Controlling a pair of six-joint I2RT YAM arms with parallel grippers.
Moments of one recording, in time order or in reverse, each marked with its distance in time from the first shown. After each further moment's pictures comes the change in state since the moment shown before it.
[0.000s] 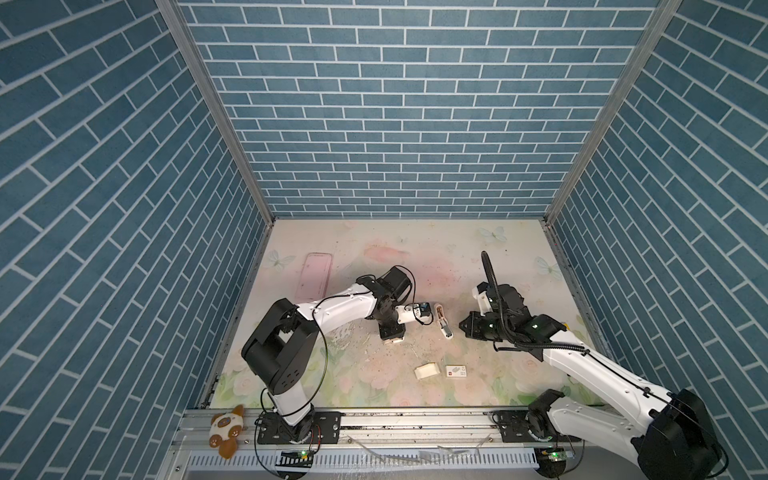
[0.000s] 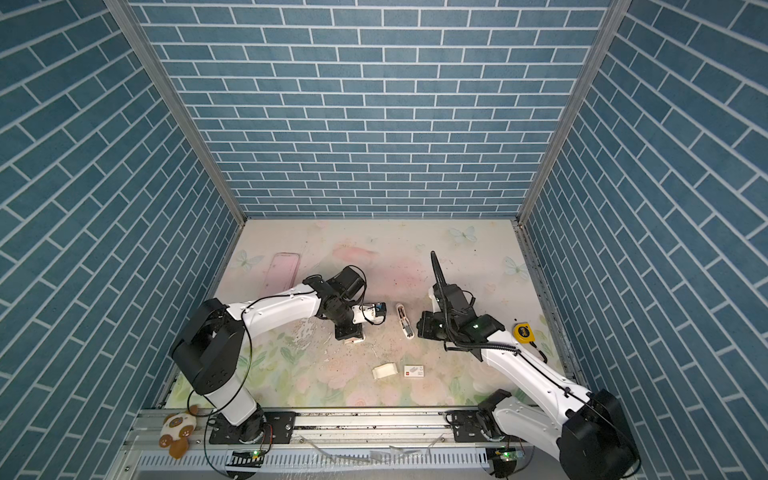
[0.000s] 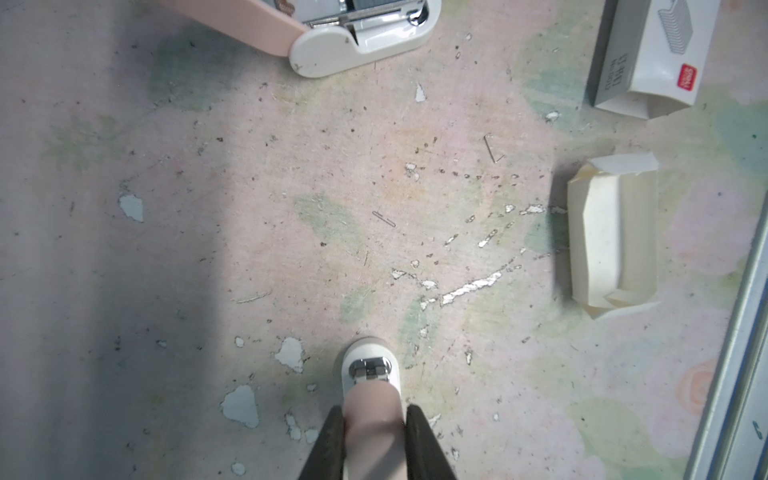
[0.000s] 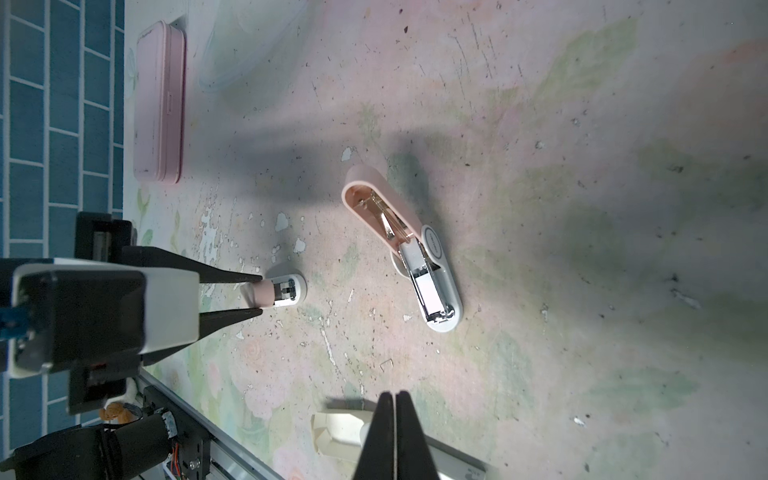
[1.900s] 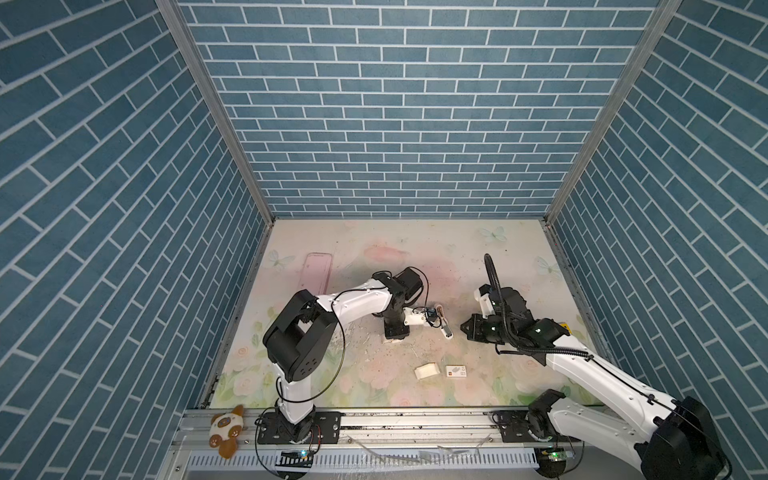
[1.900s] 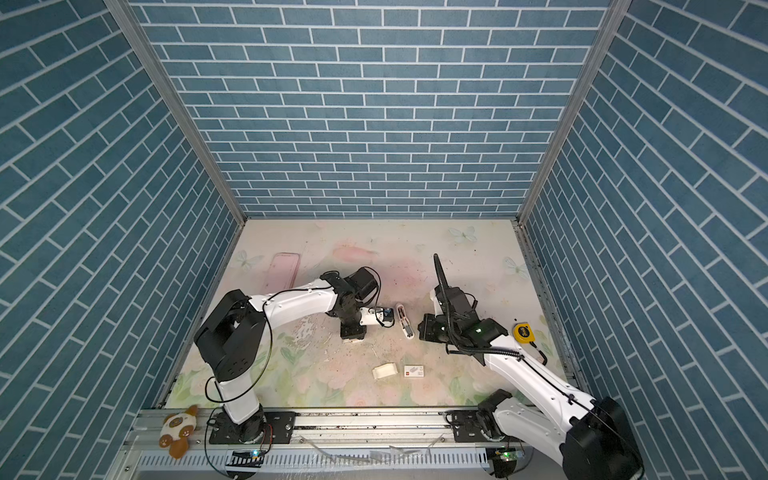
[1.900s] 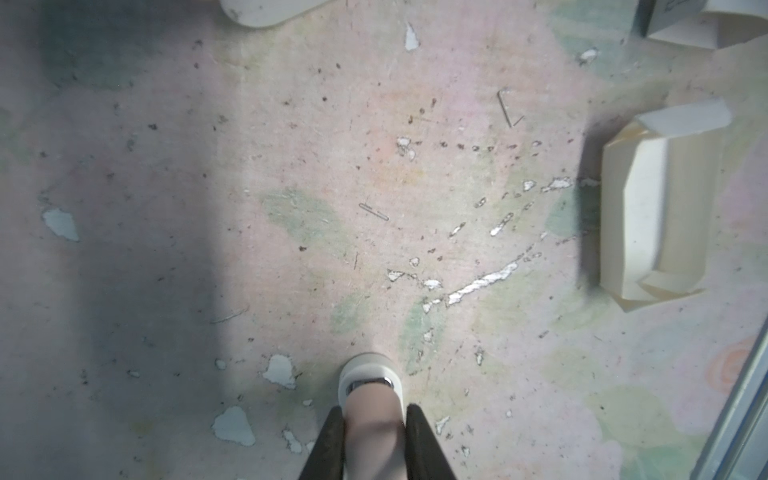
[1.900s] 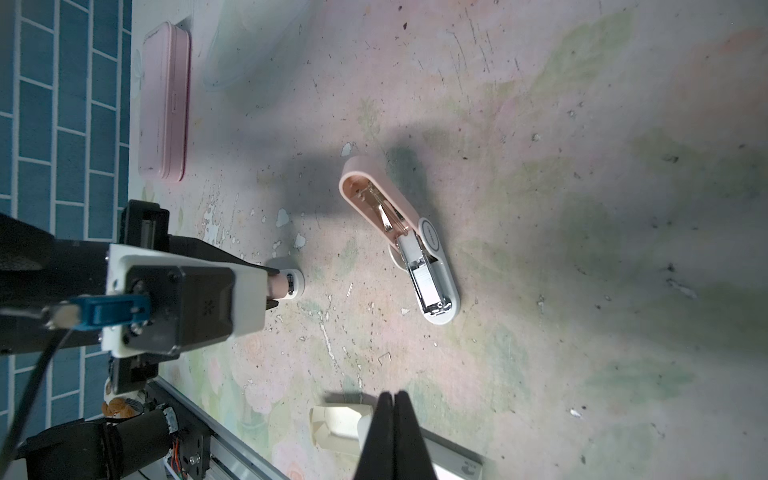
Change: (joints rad) left arm -0.050 0.151 0.133 -0.133 -0.094 0.044; right arm -0.004 -0.041 -0.031 0.004 -0.007 0.000
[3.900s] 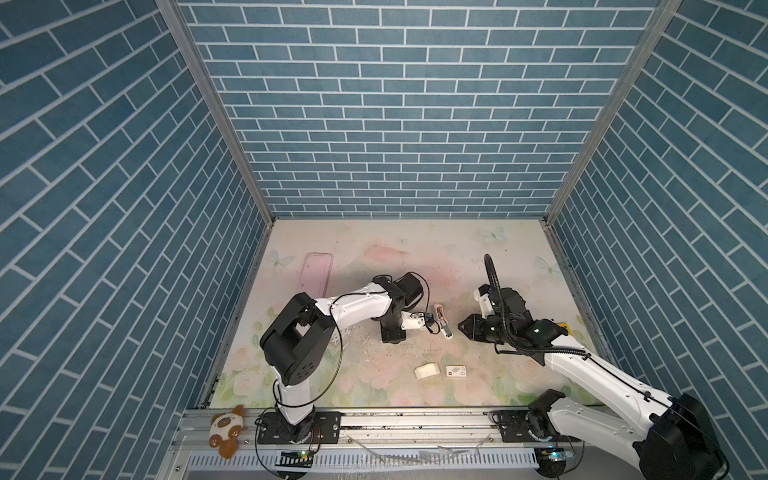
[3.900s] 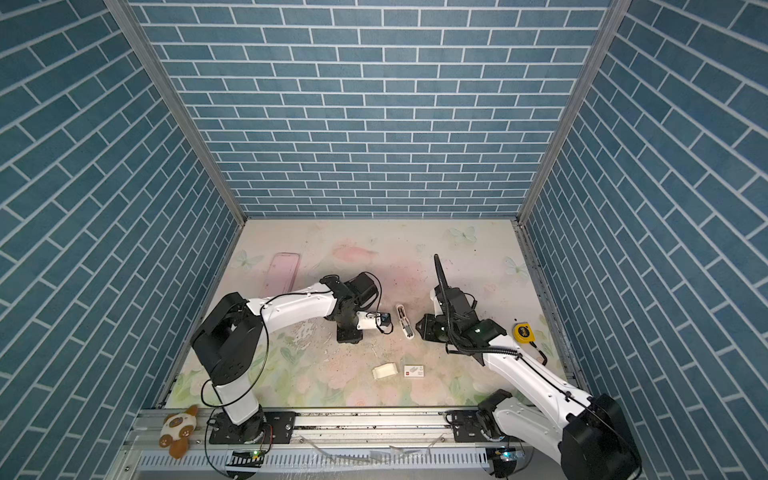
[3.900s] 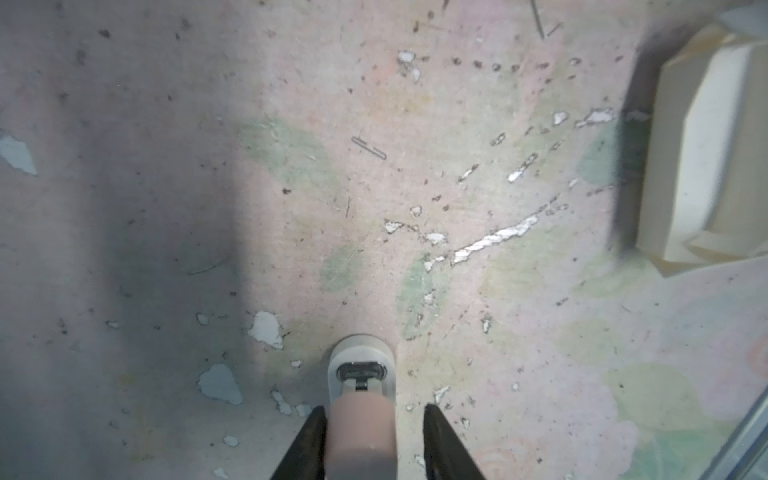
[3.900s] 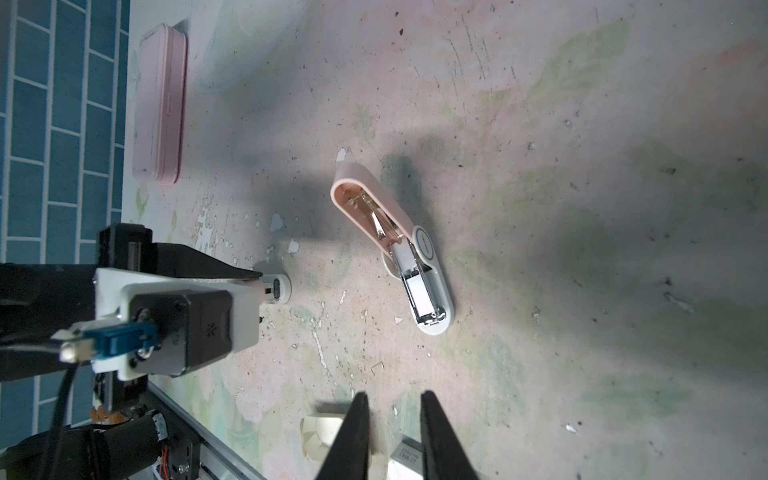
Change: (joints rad) left arm -0.023 -0.049 -0.034 -0.024 -0.089 -0.028; right arm -0.009 0.025 -0.022 0.055 0.000 -0.024
